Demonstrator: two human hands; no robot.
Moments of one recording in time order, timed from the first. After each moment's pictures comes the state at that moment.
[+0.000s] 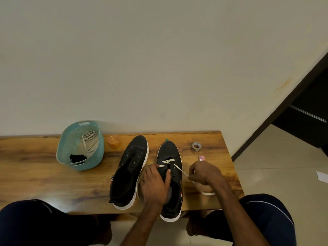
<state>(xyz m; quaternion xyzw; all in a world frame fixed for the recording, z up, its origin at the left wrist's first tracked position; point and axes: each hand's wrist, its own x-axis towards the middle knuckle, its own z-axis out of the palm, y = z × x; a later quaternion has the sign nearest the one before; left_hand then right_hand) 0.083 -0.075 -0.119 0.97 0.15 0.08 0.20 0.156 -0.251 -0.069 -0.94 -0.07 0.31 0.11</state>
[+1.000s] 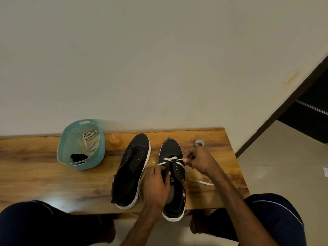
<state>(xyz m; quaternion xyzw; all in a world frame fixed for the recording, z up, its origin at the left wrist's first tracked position) 0.079 -0.063 -0.114 0.95 0.11 0.04 0.30 0.172 -0.234 -0.066 -0.90 -0.04 0.18 0.41</state>
